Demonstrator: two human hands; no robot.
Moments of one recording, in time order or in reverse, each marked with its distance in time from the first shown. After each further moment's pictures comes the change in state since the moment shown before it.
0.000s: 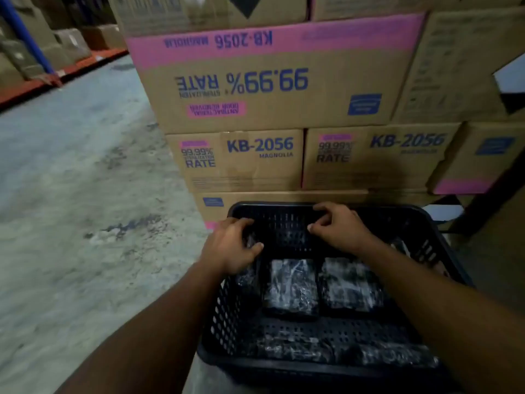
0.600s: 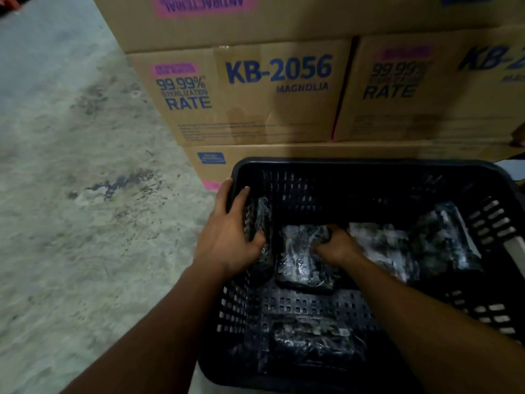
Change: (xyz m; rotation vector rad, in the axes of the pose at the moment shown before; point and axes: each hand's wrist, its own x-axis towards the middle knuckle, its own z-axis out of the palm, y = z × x) left_hand 0.004 -0.047 0.045 -0.088 0.045 -0.036; right_hand 0.035 0.096 0.152 -0.071 -0.164 0.422
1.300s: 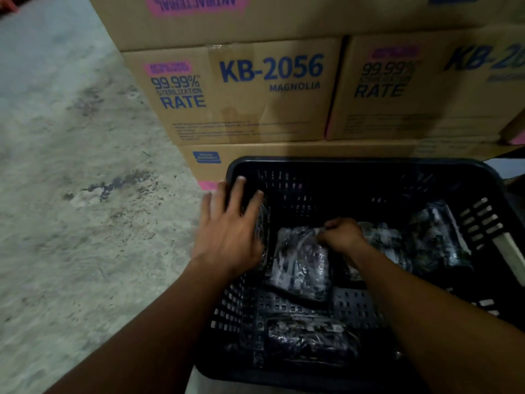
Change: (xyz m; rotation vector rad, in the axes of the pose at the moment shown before) left_hand -0.001 0.018 0.001 0.588 -0.051 0.199; right_hand 0.006 -0.001 -0.023 0.347 0.050 0.117
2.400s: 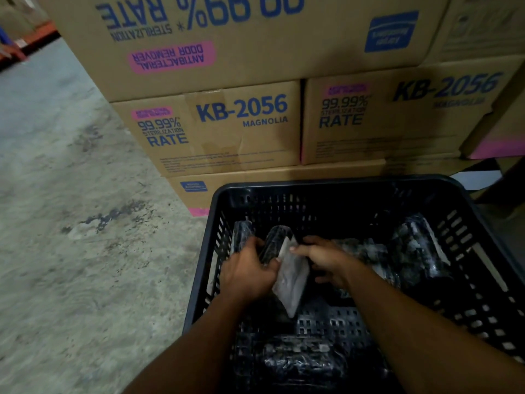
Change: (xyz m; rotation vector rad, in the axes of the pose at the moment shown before) left_hand 0.010 0.054 0.030 -0.637 -0.186 -0.373; right_hand -0.025 -0.012 -0.004 0.227 -0.319 0.078
